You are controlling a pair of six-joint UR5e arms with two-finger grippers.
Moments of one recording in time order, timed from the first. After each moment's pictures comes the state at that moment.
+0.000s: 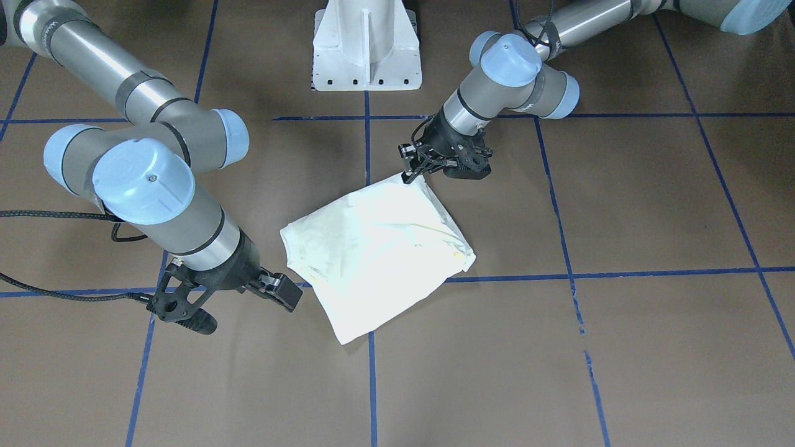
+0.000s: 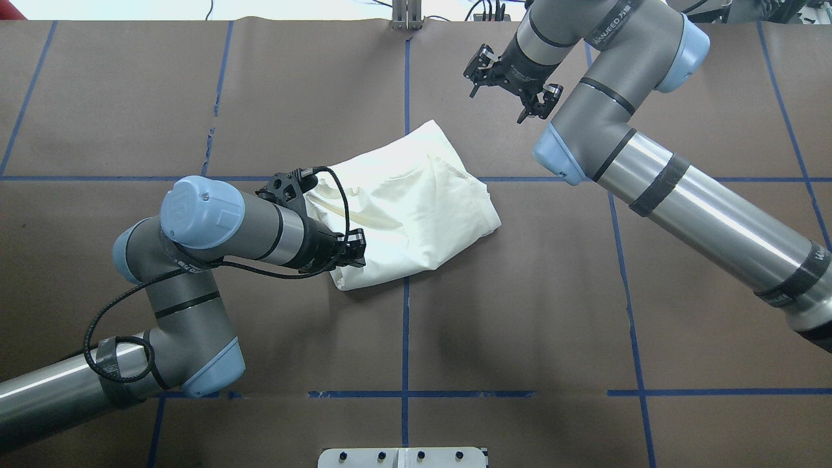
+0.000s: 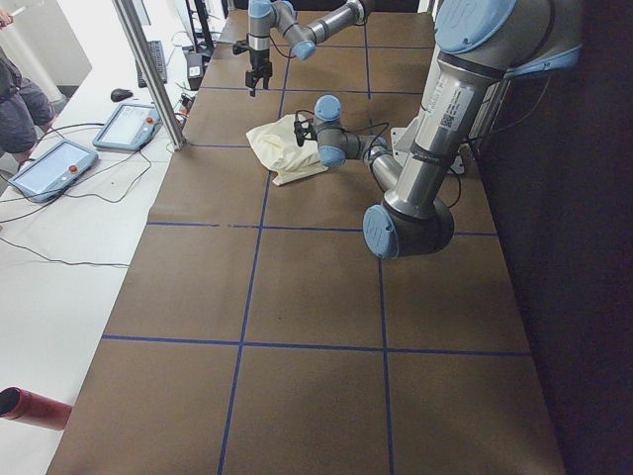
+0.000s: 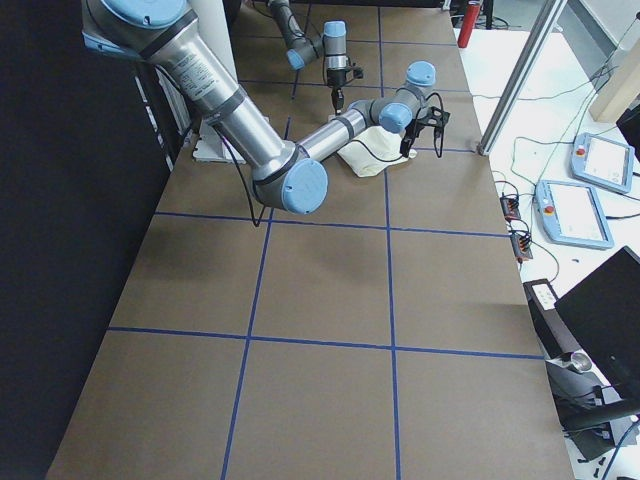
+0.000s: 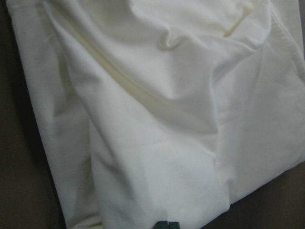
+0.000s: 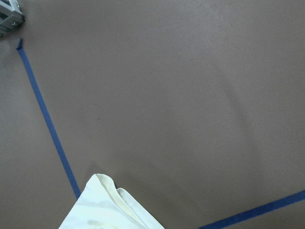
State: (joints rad) left arm -0.51 -2.07 -1.62 -2.28 -1.95 -1.62; right arm 0.89 -0.78 1.31 -1.29 2.15 1.44
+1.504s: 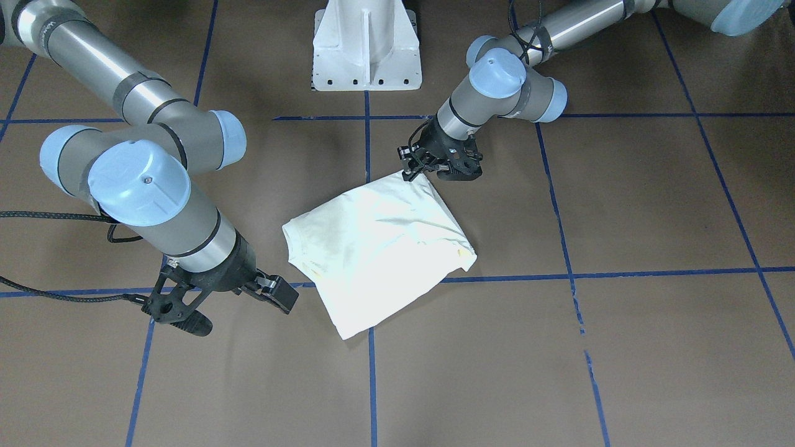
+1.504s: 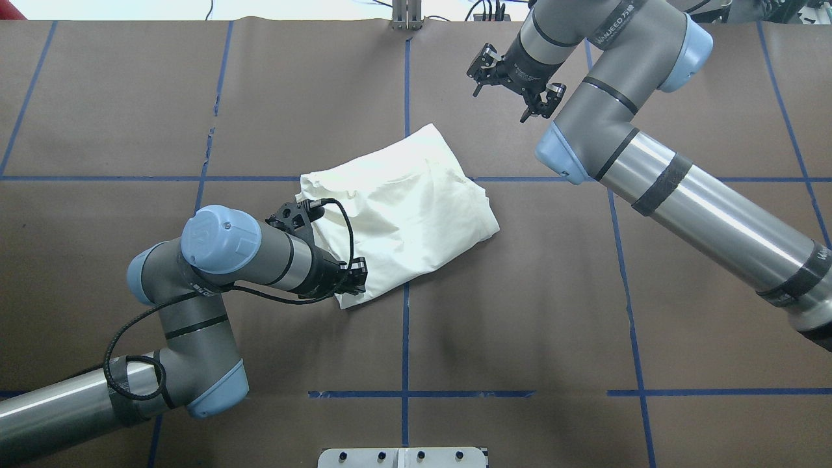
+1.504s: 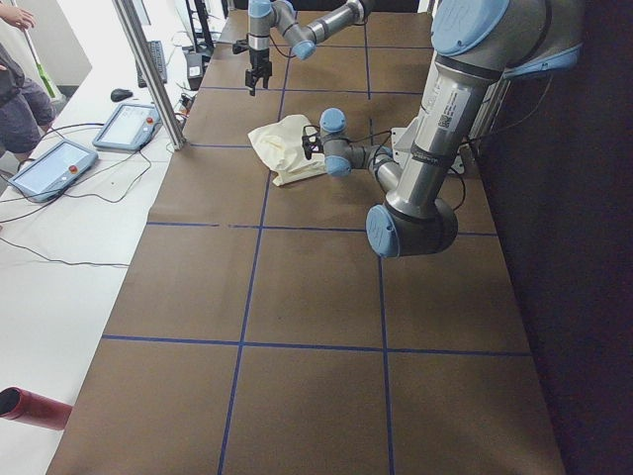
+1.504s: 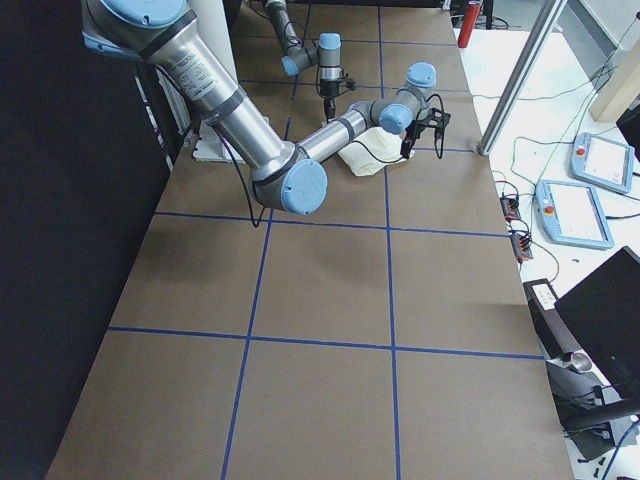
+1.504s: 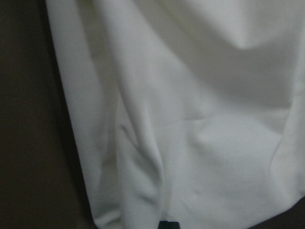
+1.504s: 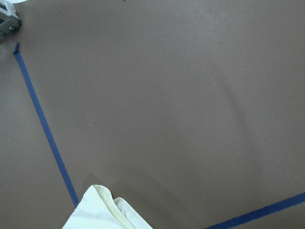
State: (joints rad) left arm -0.47 -2.06 -1.59 -2.28 -1.95 -1.62; right arm 0.89 -0.78 1.31 -1.29 2.15 1.44
